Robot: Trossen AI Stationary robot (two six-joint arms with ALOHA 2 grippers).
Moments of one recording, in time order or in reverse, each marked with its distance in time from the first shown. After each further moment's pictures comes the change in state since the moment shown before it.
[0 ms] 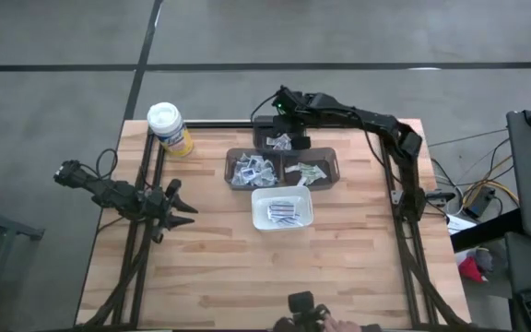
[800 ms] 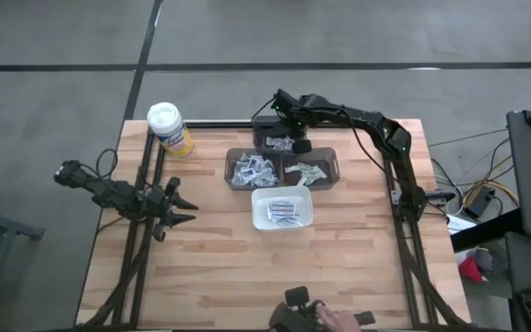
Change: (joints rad) left arm 0.000 0.000 0.000 0.000 -0.061 0.004; right arm -0.057 0.132 0.000 -0.005 -0.135 -0.082
